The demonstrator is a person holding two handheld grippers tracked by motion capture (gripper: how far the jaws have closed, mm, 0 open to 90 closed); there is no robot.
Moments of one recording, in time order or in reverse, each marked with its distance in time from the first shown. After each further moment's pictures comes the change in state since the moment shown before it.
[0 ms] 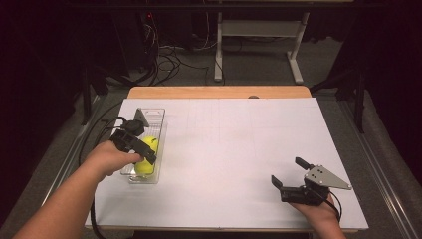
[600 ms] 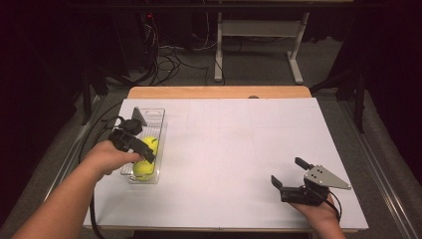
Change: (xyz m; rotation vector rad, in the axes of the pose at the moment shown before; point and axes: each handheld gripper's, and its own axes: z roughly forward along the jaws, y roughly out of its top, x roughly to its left) left arm 0.008 -0.002 -0.003 -0.011 -0.010 -0.012; right arm 0.000 -0.001 0.001 0.006 0.002 0.002
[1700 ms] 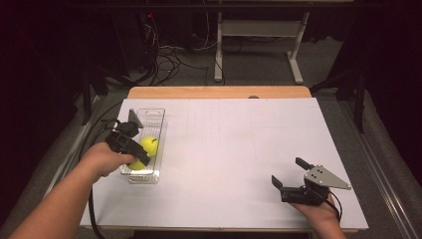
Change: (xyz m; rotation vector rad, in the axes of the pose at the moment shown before) left arm 0.012 -0.005 0.009 0.016 -0.060 -0.025; right arm -0.001 -0.001 0.000 0.006 -0.007 -0.006
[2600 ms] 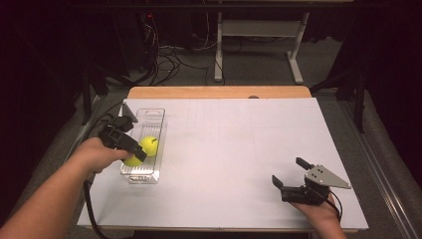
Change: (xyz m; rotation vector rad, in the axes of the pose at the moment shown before) left arm 0.000 -0.007 -0.027 -0.022 -0.032 0.007; right arm -0.002 -0.001 0.000 0.008 -0.005 0.006
